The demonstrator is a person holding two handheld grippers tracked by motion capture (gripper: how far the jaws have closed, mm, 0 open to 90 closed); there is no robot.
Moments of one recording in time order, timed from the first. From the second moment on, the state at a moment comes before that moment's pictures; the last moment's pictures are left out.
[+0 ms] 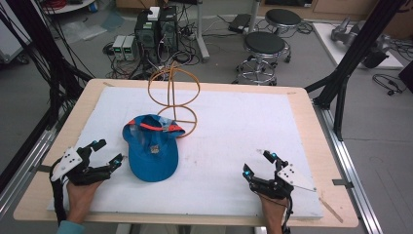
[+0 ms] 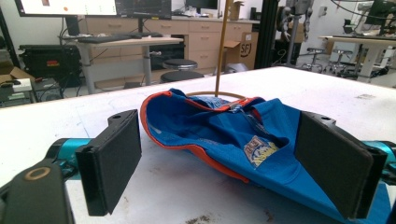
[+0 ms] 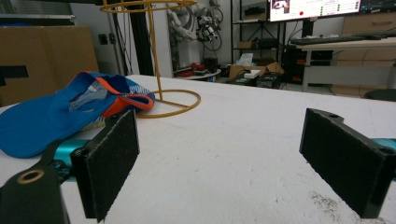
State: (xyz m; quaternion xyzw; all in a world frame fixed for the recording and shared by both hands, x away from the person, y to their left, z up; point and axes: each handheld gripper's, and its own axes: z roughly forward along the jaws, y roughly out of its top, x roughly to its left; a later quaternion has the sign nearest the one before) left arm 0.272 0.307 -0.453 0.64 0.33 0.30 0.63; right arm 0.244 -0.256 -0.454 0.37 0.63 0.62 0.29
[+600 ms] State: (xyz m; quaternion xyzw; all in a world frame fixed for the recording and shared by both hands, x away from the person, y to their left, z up) left arm 0.275 0.309 -0.451 0.65 0.34 0.29 0.62; right arm 0.244 -0.257 -0.454 0.37 0.63 0.62 0.29
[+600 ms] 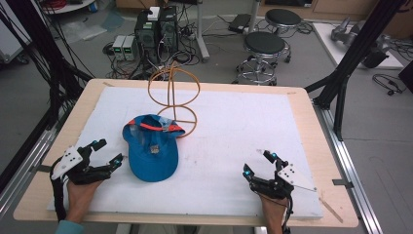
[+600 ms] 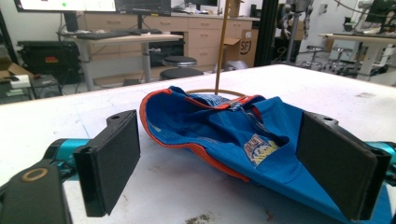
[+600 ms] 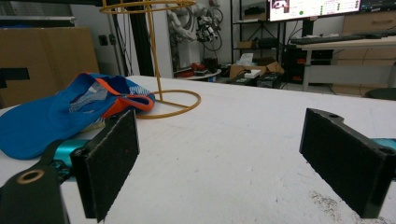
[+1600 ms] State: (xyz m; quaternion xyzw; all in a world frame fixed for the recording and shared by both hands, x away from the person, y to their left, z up) left arm 0.350 0.274 -0.368 0.77 0.26 0.22 0.54; right arm 0.244 -0.256 -0.454 0.37 0.63 0.62 0.29
